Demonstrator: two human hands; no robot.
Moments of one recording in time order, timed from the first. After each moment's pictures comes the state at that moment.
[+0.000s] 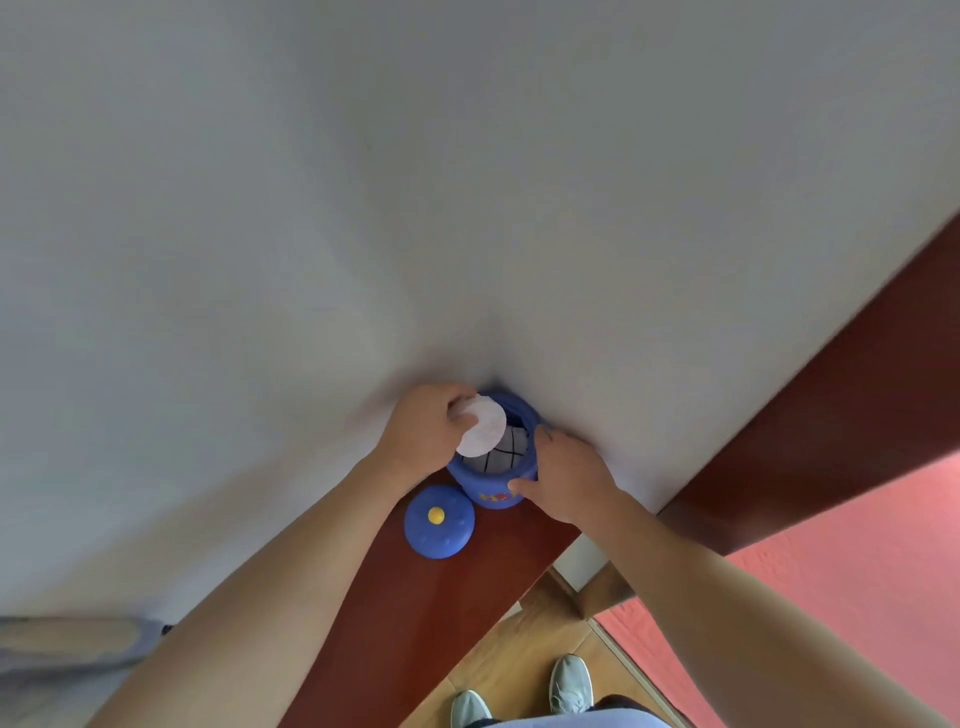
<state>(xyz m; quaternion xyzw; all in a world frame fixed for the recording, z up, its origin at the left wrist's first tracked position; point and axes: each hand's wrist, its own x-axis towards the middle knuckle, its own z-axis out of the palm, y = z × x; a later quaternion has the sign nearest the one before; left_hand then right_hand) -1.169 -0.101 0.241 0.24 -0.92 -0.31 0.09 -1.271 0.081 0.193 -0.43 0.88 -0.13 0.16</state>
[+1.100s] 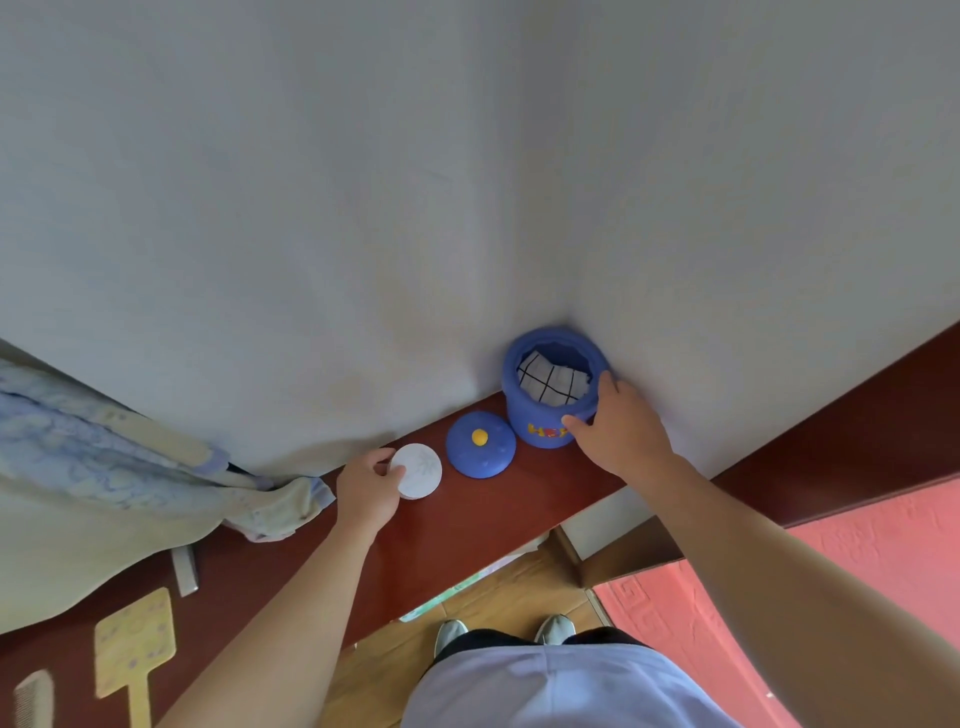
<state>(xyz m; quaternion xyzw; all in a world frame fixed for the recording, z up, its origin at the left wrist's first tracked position) -0.980 -0.065 0.111 0.62 -0.66 -0.40 0.15 -1.261 0.082 0.174 -0.40 0.89 -0.16 0.17</state>
